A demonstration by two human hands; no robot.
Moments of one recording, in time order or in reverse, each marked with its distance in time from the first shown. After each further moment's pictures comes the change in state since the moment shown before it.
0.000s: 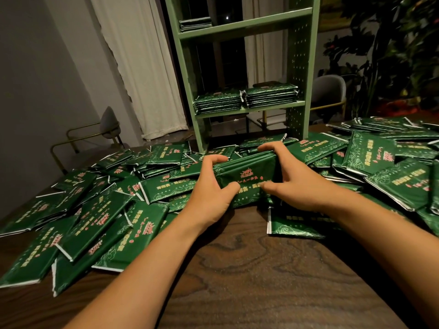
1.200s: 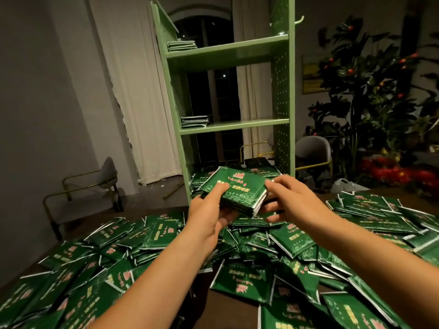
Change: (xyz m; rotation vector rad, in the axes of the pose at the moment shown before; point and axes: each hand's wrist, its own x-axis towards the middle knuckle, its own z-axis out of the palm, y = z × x) left_hand 0.085 0.118 0.005 -0.684 0.232 -0.288; right_hand 0.049 -0.069 -0.086 0.379 0.241 0.149
